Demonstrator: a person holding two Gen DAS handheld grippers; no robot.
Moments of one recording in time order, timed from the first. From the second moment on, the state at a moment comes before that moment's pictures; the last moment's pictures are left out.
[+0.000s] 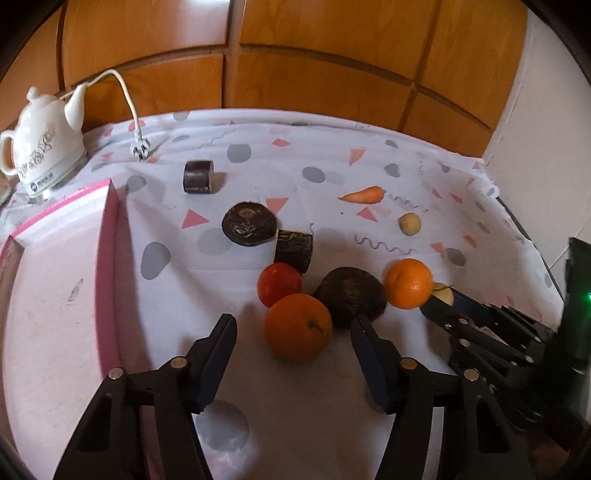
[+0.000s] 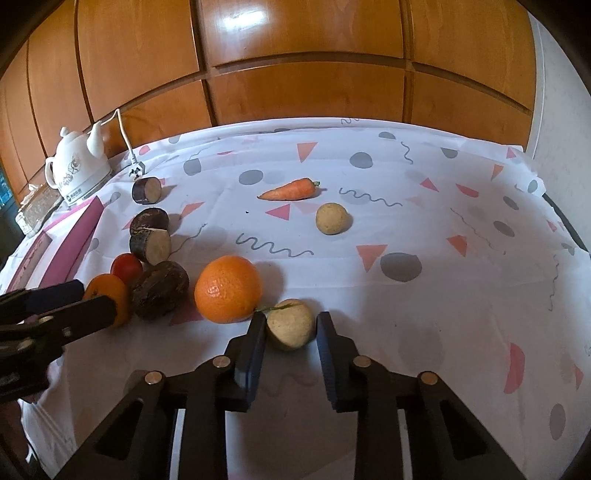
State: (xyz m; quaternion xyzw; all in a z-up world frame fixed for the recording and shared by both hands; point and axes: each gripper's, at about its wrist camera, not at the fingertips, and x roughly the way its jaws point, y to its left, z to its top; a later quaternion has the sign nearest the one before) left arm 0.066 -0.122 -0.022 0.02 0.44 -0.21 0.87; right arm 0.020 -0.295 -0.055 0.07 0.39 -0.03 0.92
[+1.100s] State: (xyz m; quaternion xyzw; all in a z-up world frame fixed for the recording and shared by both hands) left arm 0.031 -0.075 0.005 -0.02 0.40 -0.22 0.89; right arm -0.013 -0.250 -0.038 0.06 0.40 0.06 0.91
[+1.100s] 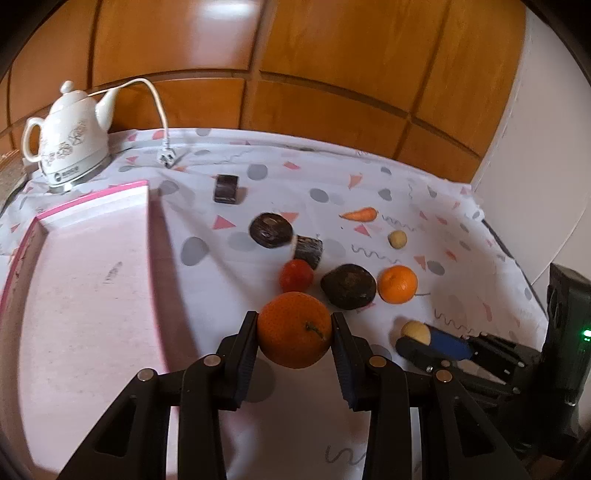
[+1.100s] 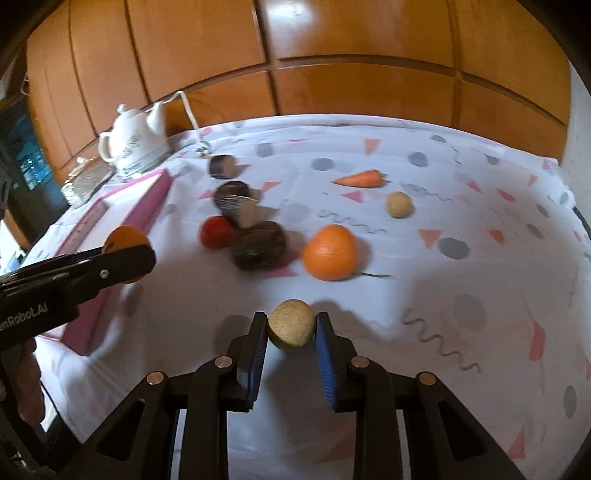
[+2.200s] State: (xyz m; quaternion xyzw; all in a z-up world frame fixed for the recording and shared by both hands) left arm 0.030 0.096 0.004 -0.09 0.38 0.06 0.92; right arm 0.036 -0.064 -0.001 -0.01 0.37 0.26 0.89
